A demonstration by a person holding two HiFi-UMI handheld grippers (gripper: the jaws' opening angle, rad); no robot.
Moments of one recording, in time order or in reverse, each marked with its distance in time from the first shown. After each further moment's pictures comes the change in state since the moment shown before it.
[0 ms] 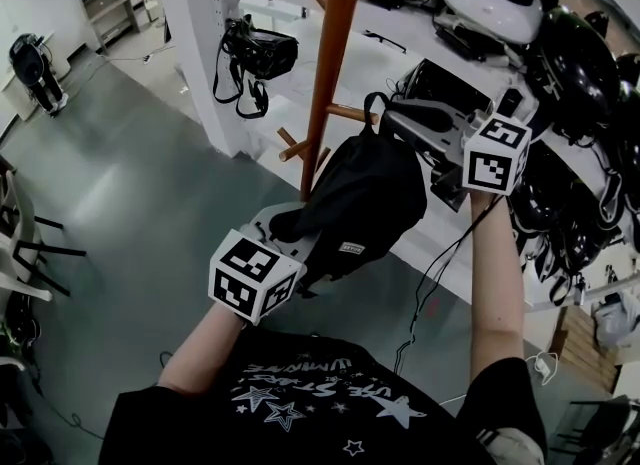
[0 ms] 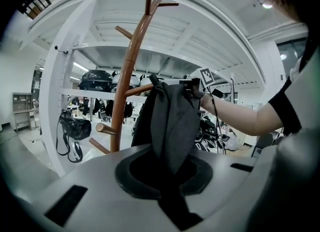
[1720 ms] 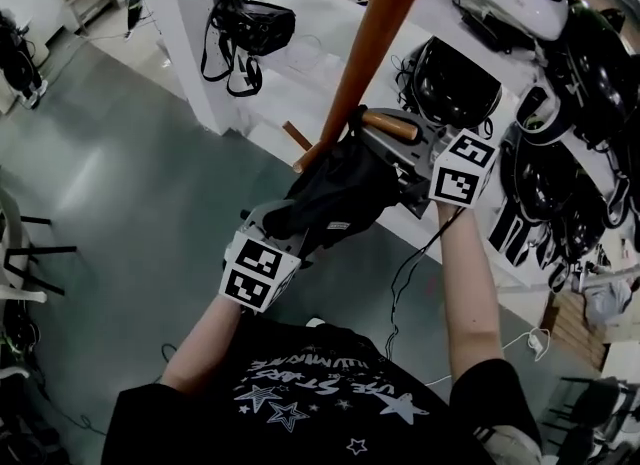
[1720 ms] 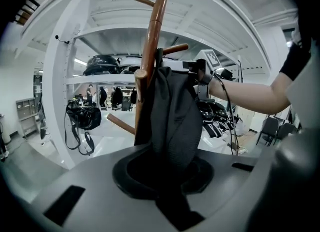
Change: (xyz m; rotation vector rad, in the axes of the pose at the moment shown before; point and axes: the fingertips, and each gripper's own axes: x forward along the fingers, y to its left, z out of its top) left arm 0.026 0.096 -0.080 0.049 0.147 0.057; right arm 0.096 -0.022 -0.060 0.128 -0.077 0.003
